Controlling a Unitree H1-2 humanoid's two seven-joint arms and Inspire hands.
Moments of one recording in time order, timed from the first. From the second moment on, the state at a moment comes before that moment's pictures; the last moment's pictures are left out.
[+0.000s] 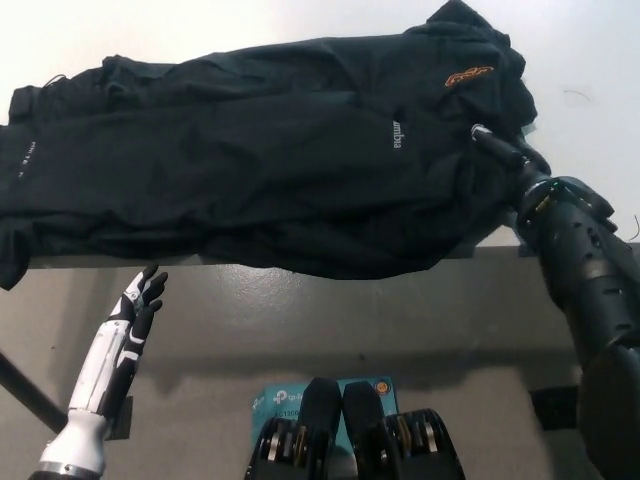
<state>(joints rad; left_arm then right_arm) -0.01 0.20 0.02 -0.17 0.09 -0.03 -0.07 -1.04 -0.11 -0.44 1.17 0.47 0.24 -0.02</state>
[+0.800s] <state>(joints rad) -0.02 0.20 0.02 -0.17 0.10 -0.02 -0.07 -1.24 -0.16 -0.69 1.04 0.60 0.18 -0.11</state>
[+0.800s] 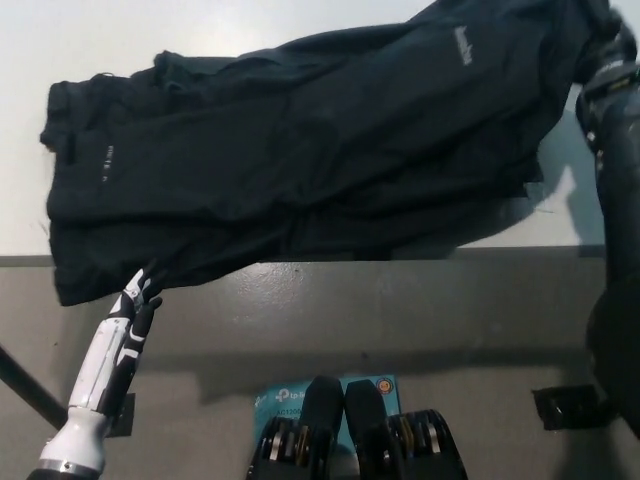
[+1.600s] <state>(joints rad) -0.02 0.20 0.02 -0.16 0.10 -0.02 -0.07 -1.26 -0.17 0.15 1.03 0.14 0.12 -0.15</state>
